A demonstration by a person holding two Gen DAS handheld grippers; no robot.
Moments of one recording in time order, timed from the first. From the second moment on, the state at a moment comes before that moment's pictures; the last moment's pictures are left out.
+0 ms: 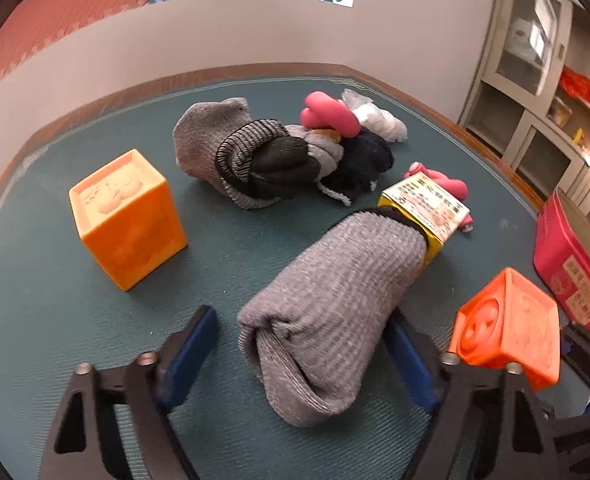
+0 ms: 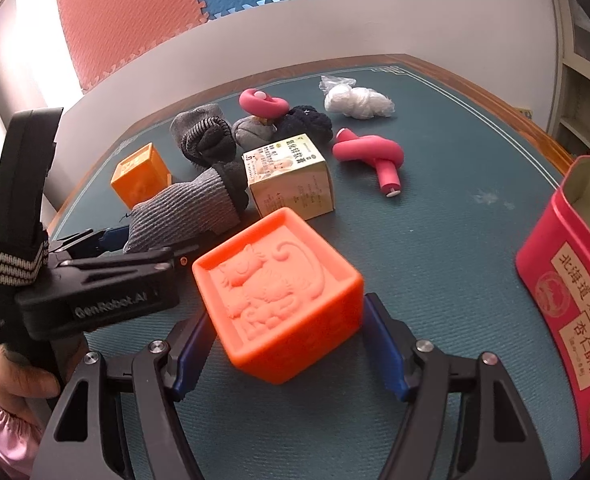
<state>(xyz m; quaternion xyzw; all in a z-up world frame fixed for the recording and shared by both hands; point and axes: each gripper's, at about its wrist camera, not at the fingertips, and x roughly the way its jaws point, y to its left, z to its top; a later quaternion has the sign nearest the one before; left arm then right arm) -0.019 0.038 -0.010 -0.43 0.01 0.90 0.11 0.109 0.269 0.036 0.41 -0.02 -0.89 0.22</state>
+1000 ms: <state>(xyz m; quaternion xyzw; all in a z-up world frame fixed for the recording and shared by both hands) 0.011 0.065 0.023 -0.37 0.04 0.92 0.11 0.142 0.301 0.064 0.34 -0.03 -0.92 0.17</state>
